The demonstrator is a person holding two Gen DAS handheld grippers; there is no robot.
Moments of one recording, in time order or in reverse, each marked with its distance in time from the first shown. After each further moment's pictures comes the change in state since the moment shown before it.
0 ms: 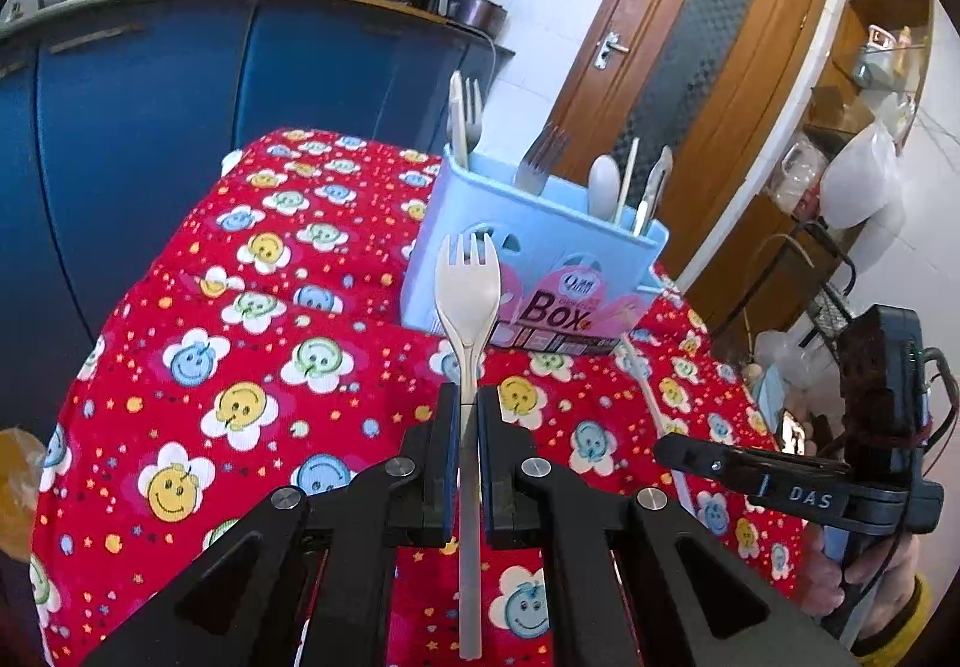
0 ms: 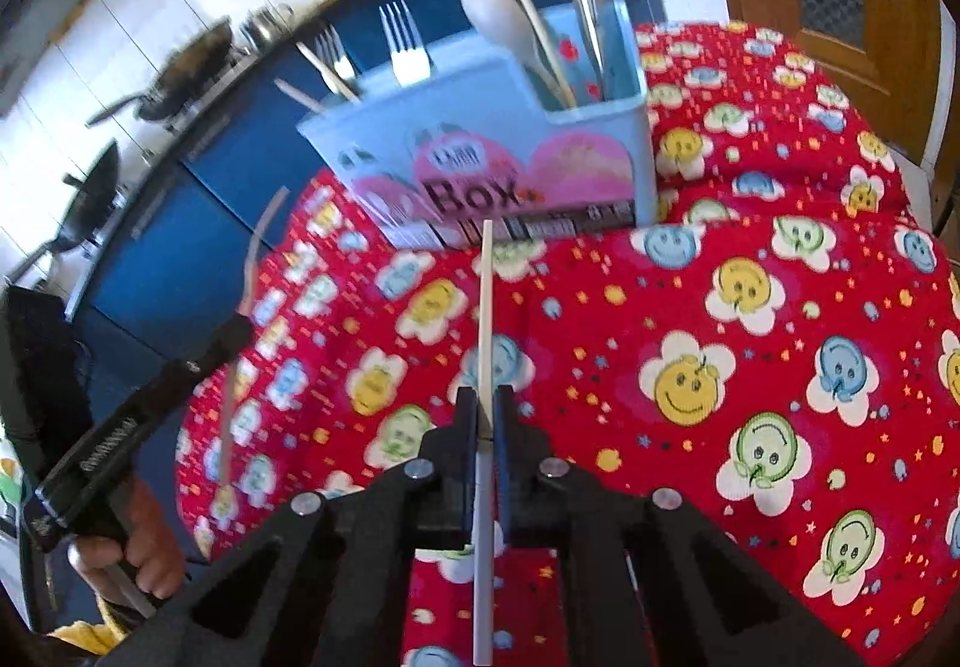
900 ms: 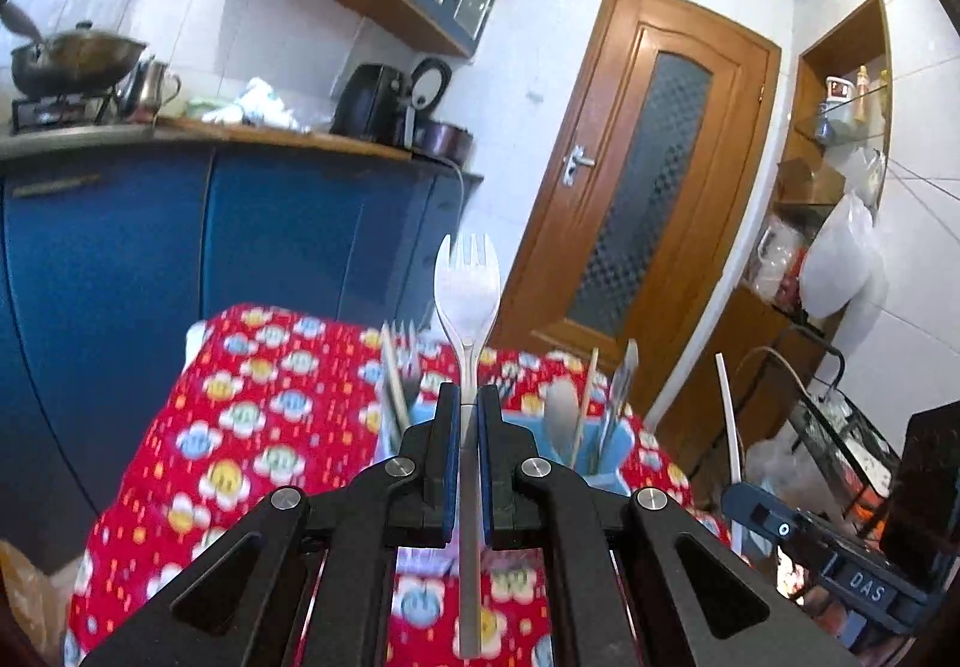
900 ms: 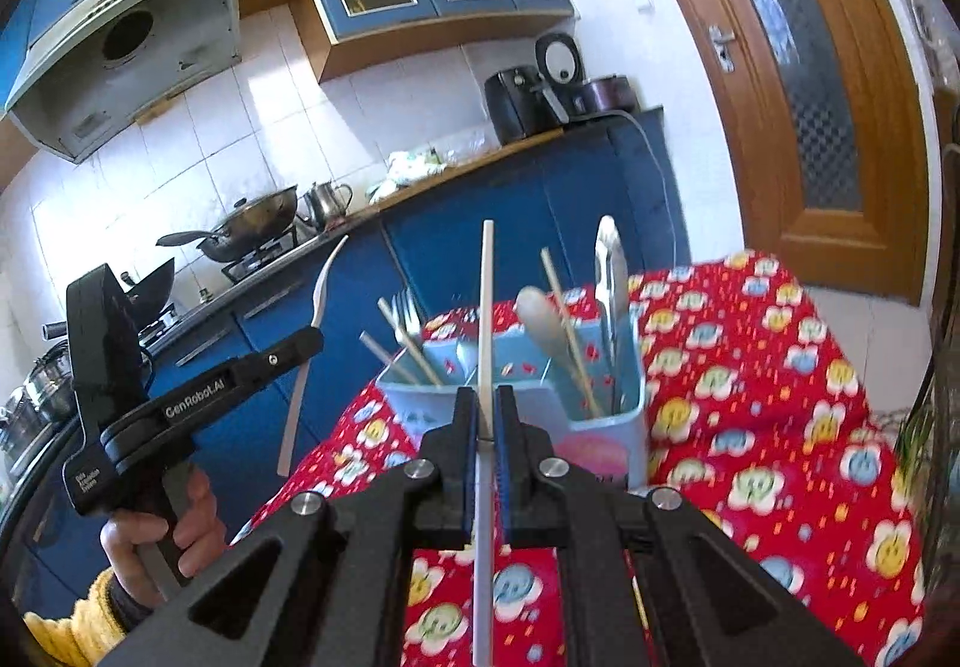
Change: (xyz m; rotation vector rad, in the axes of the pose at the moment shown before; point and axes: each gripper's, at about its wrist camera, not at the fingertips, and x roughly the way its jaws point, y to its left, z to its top) left arm 0.004 -0.031 0.095 0.077 -0.309 -0.036; right arm -0.067 0.018 0.042 -0.115 -0.501 0.028
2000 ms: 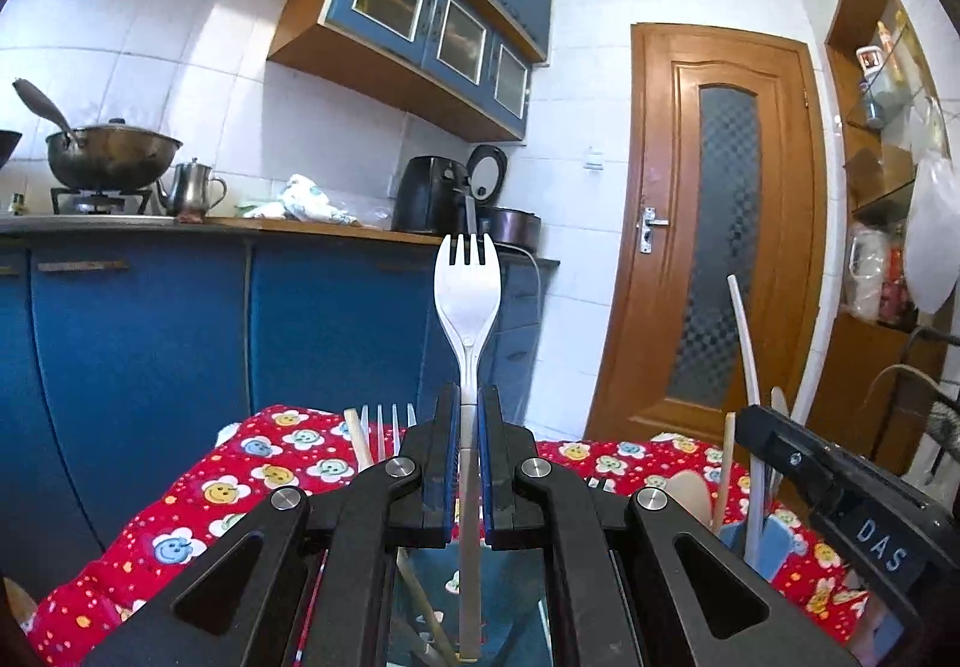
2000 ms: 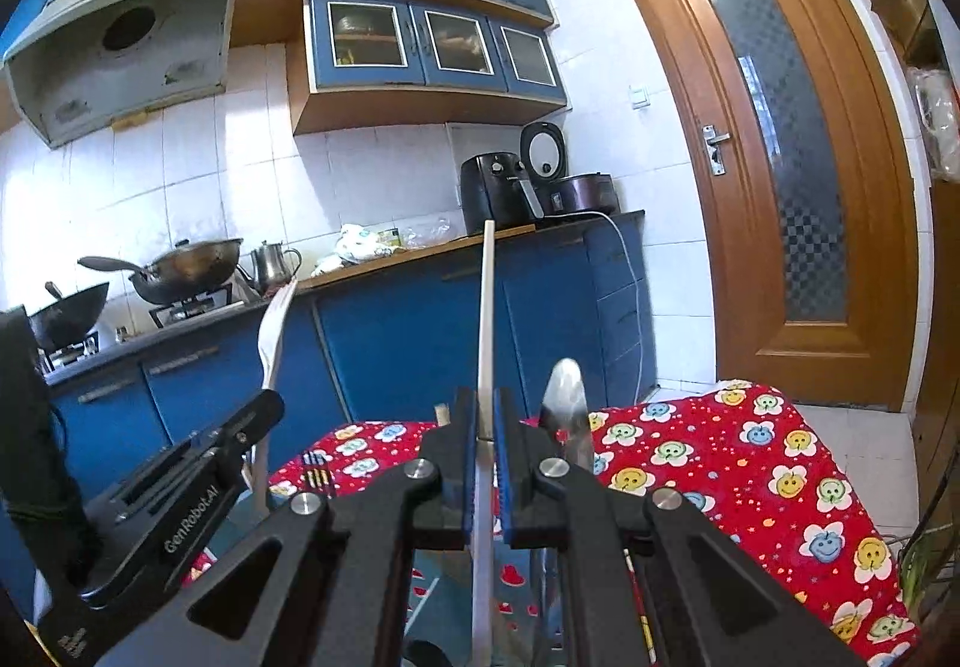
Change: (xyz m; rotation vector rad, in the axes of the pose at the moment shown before) left arm 0.093 -0.019 -0.025 0.119 -0.262 0.256; right arm 0.106 -0.036 0.032 -0.126 -0.235 -0.108
